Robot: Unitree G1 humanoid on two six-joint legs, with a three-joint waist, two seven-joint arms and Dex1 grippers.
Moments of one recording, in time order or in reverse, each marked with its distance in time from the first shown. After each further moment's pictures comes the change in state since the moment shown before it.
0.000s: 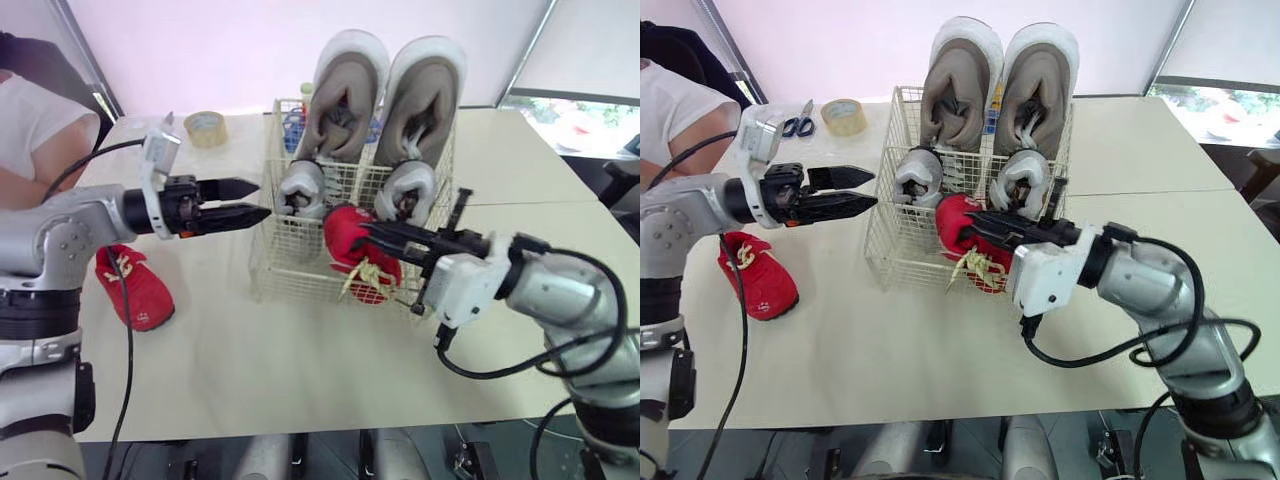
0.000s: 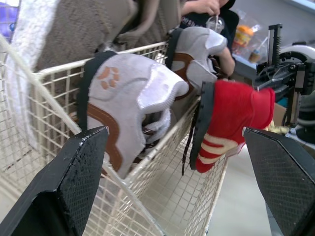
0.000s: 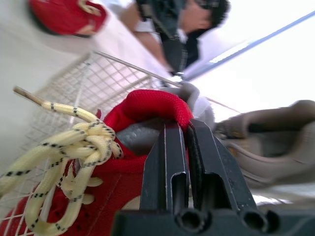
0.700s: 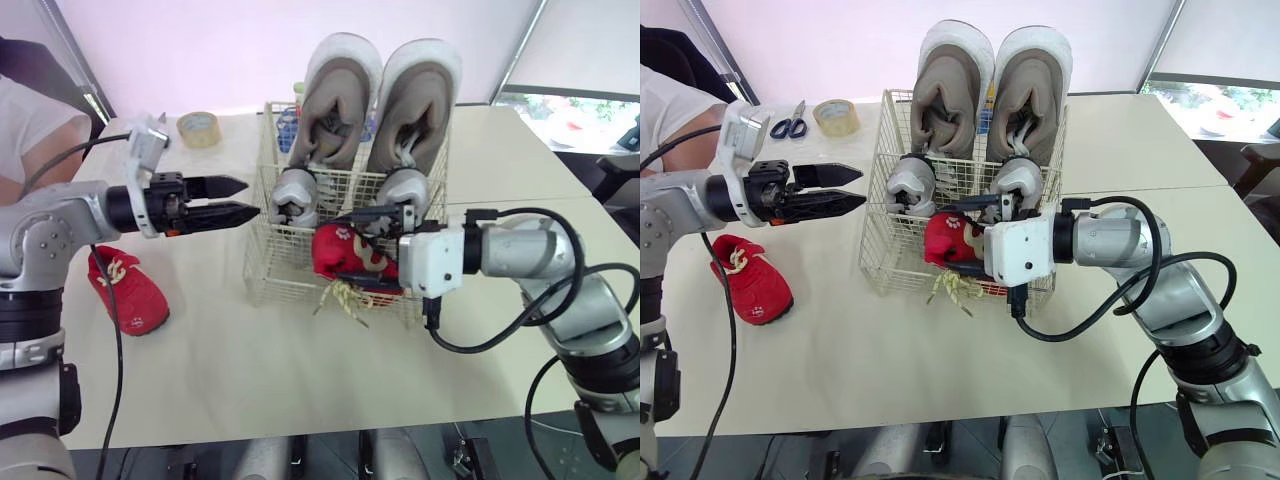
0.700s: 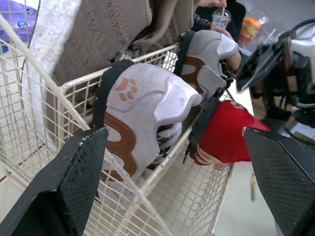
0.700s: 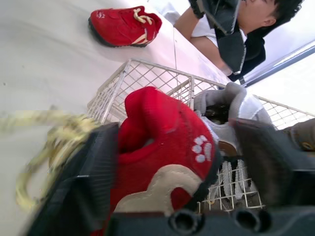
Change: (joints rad) left arm 0.027 0.070 0.031 -0.049 -0.032 0.031 0.014; right arm -0.332 -0.064 0.221 0.194 0.205 0.137 0.259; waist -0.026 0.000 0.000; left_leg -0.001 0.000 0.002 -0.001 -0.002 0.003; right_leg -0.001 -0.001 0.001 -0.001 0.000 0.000
